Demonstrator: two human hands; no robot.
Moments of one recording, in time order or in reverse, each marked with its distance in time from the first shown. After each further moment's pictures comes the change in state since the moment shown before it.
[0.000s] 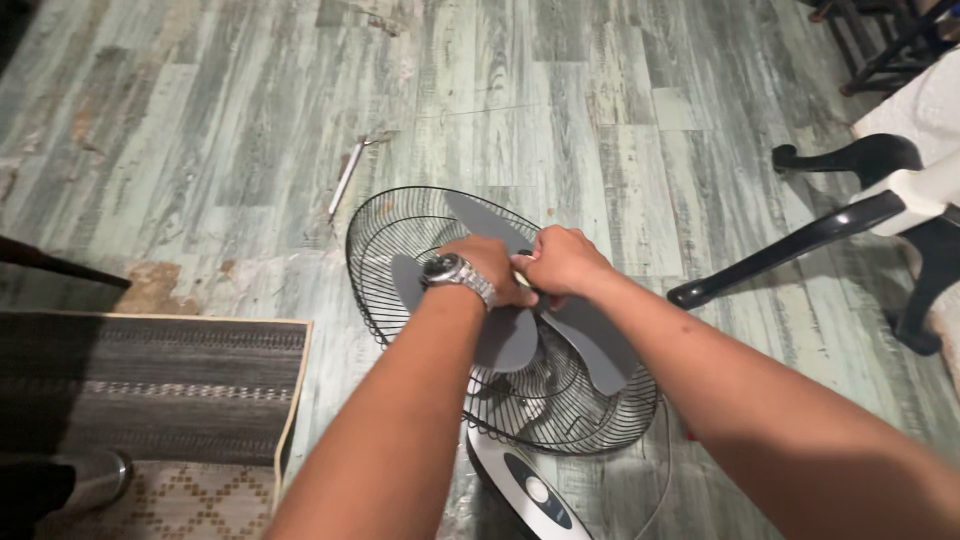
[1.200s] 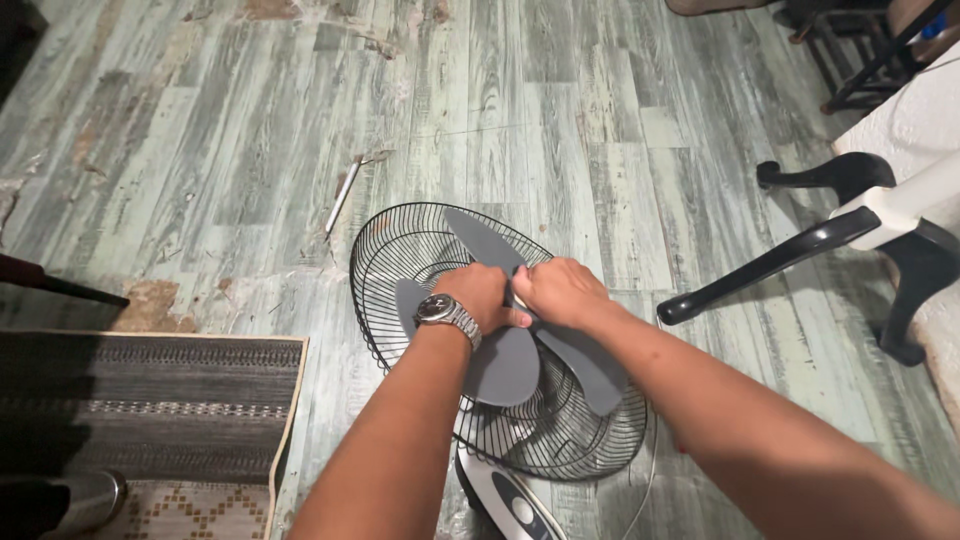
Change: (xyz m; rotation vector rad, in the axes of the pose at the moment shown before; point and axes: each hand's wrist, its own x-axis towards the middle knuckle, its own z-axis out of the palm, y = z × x) left_hand 0.016 -0.009 0.036 -0.007 0.182 0.195; right_hand 0.018 0.039 0.023 -0.242 0.091 -0.194
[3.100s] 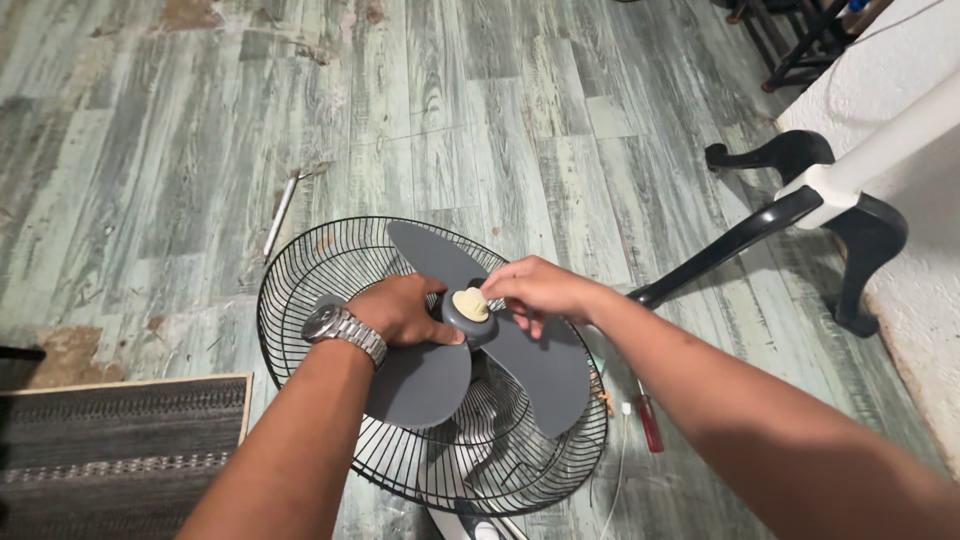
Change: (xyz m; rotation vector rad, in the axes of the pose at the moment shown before) left_hand 0.008 -0.010 -0.031 -0.195 -0.282 -0.056; right_hand -0.010 0.040 -0.043 0.852 -0.477 0.074
